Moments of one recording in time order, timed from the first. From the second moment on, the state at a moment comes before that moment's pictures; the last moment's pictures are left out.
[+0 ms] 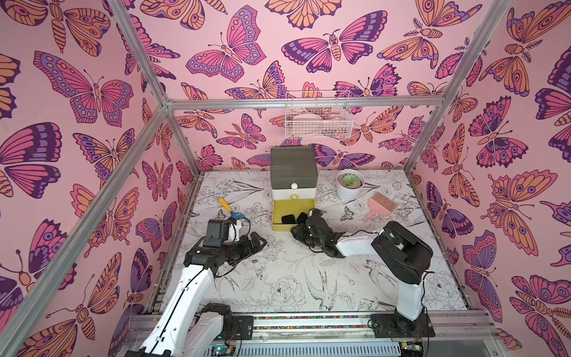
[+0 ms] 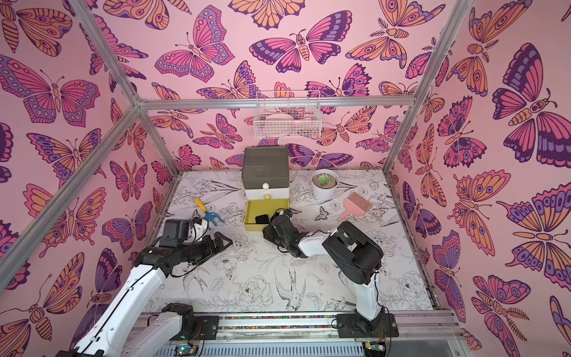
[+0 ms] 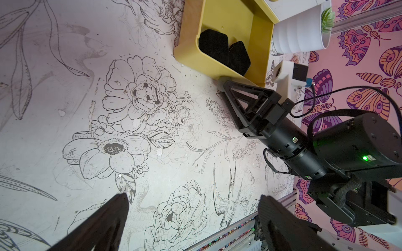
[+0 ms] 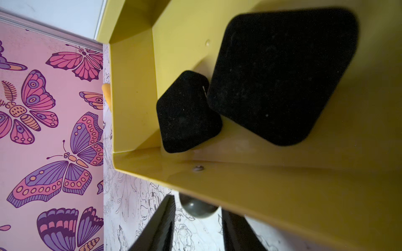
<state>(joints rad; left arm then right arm) -0.11 0.91 0.72 -0.76 0.48 -0.56 0.87 1.94 0.96 0.37 -0.02 1.11</state>
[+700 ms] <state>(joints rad) -0.11 0.93 0.72 -0.76 0.49 -0.56 0.84 1.96 0.98 0.36 -0.06 1.09</state>
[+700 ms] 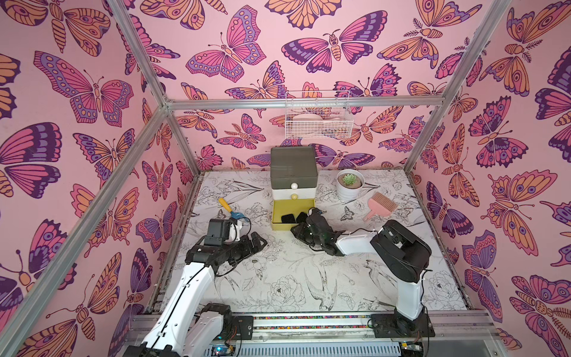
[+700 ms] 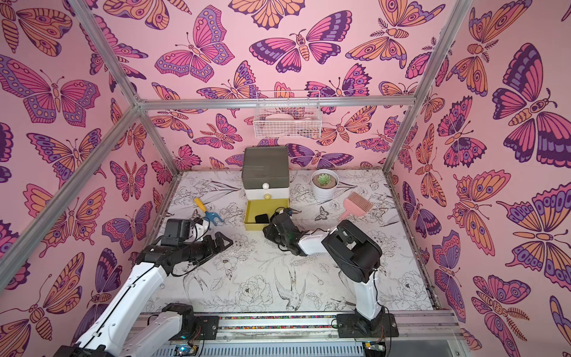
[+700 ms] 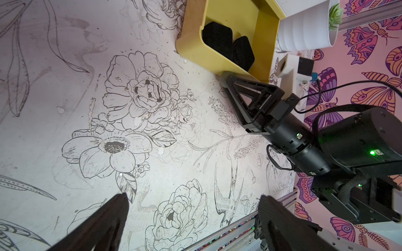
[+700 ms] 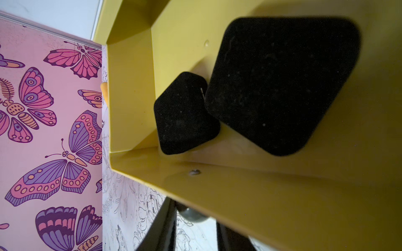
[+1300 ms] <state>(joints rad) -0.11 0.96 0.72 -0.76 0.49 -0.56 0.76 2.03 1.13 0.31 -0.05 1.05</state>
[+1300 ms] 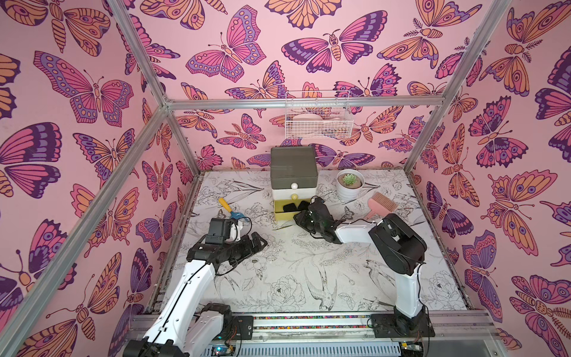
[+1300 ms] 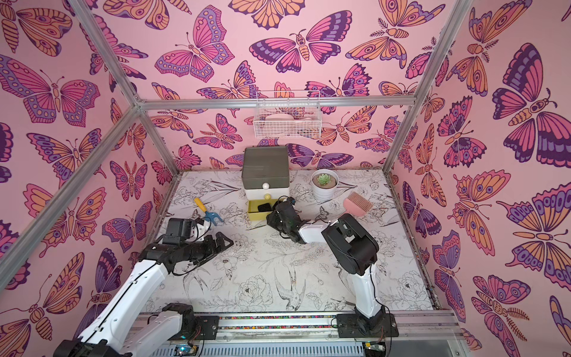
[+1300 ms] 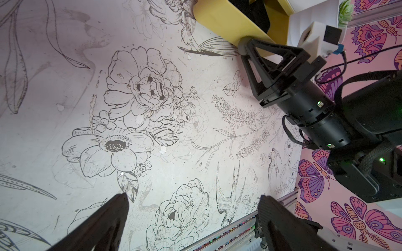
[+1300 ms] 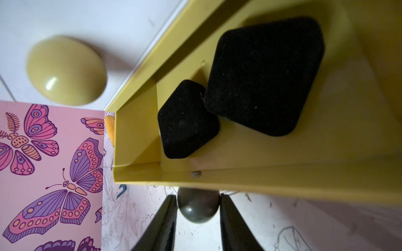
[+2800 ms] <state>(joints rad) -0.14 1.06 0.75 -0.76 0.47 -0.56 0.59 2.04 1.03 0.49 -0.14 1.12</state>
